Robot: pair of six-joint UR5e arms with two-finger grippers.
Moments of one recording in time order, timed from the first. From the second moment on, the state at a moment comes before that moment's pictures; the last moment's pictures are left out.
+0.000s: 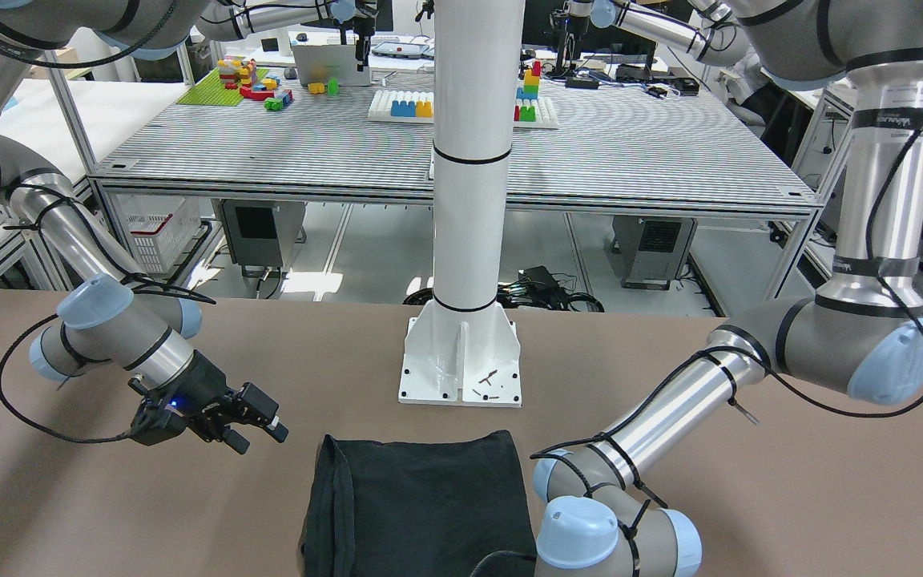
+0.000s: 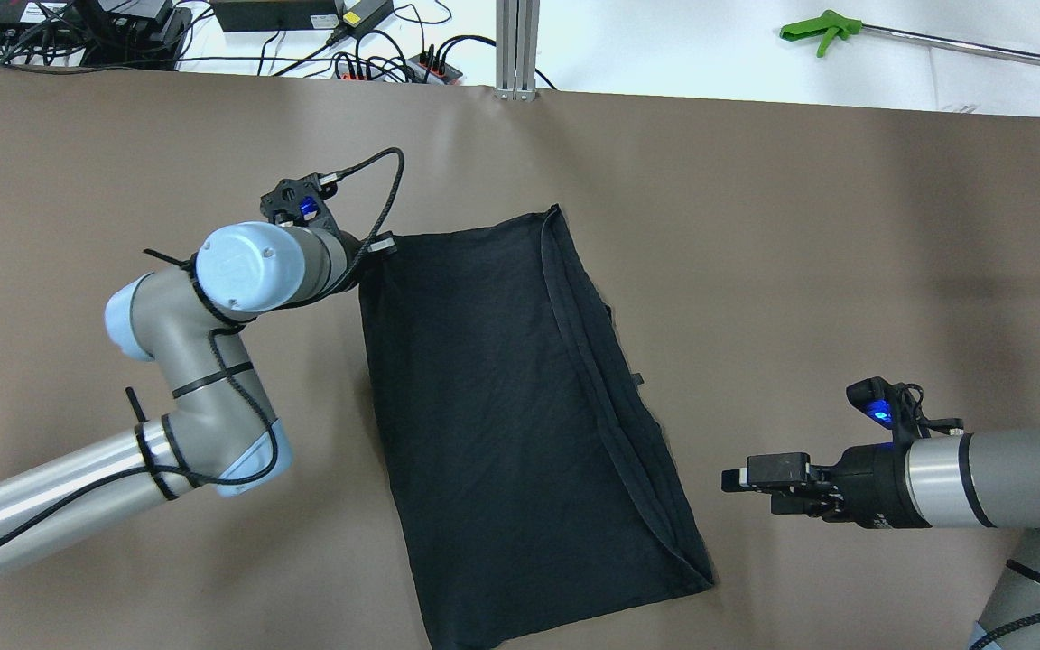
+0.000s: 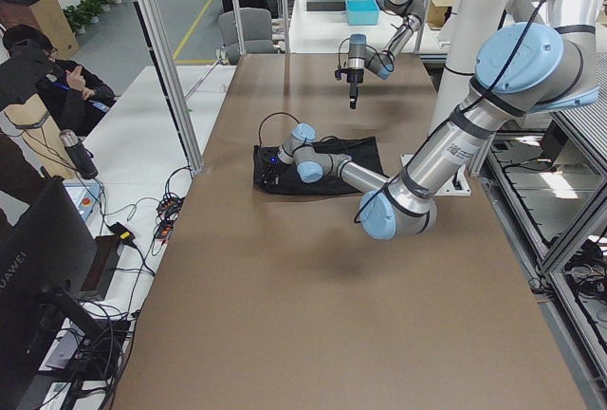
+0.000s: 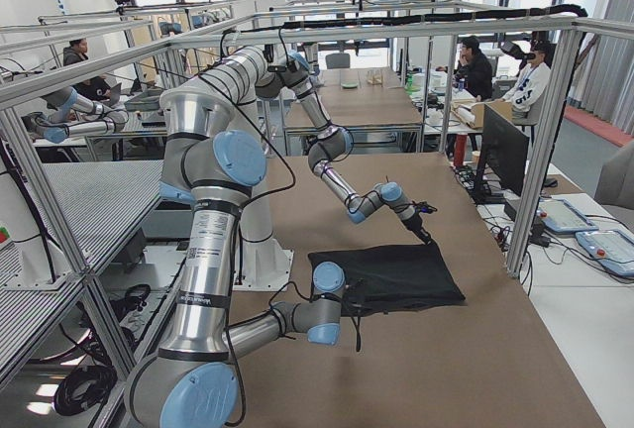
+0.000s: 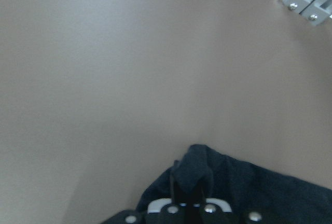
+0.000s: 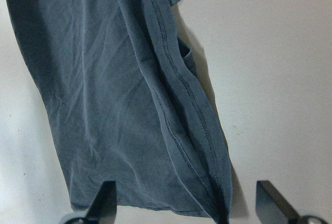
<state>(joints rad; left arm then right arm) -0.69 -2.46 -1.06 -2.22 -1.49 -1.54 0.64 -1.65 1.93 -0.47 2.09 1.61</state>
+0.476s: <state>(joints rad) -0.71 -2.53 -0.97 -2.24 -1.47 -1.51 0.64 -1.65 1.93 -0.47 2.08 1.61</state>
